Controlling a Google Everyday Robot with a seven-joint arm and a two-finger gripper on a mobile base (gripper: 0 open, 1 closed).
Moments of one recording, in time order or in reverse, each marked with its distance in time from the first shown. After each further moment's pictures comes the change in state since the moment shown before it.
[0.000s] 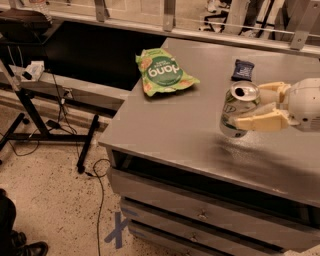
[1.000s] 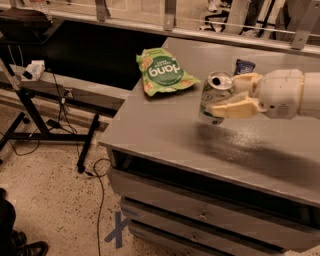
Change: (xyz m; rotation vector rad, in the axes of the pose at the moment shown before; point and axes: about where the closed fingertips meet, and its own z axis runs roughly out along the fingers) arm -0.014 -0.021 0.047 -0.002 -0.066 -0.016
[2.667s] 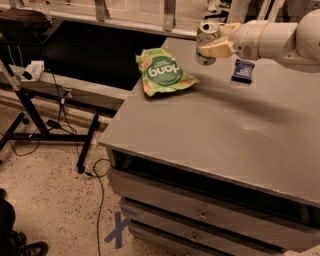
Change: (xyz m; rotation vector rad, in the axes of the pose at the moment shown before) arm -0.009 -0.211 0.078 0.255 -0.009 -0.068
